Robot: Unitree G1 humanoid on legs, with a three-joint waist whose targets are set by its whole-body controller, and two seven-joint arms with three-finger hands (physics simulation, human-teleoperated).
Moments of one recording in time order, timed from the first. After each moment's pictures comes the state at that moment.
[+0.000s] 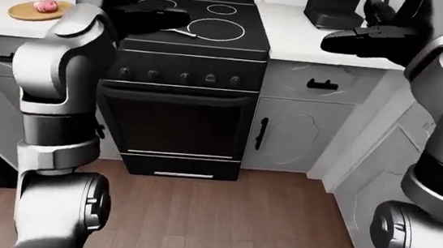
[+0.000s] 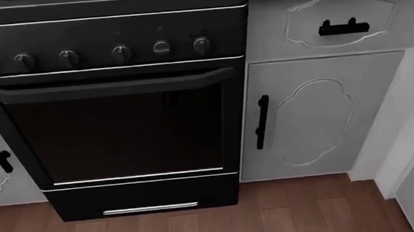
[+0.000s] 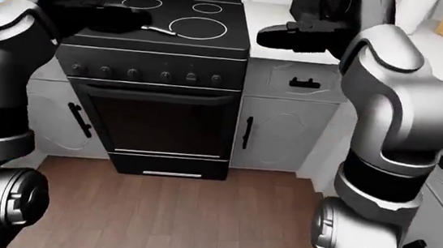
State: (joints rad) left arm -1.12 0.41 0.19 0.20 -0.36 0.81 0.15; right arm -1.05 -0.50 -0.22 -0.16 0.32 1.07 -0.02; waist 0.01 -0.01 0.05
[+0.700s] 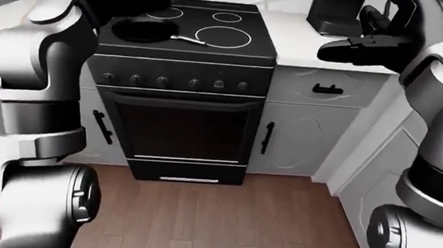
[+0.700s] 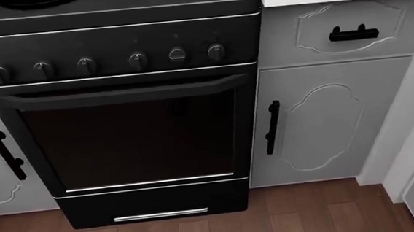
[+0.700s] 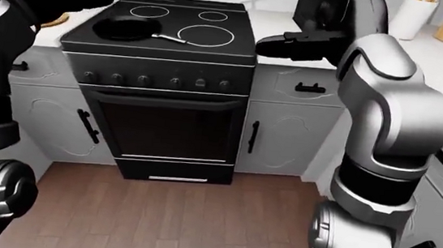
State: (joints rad) left arm -1.17 0.47 0.21 0.30 -0.34 0.73 0.13; right arm -1.02 -0.48 -0.22 -0.17 0.26 1.06 0.03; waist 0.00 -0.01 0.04
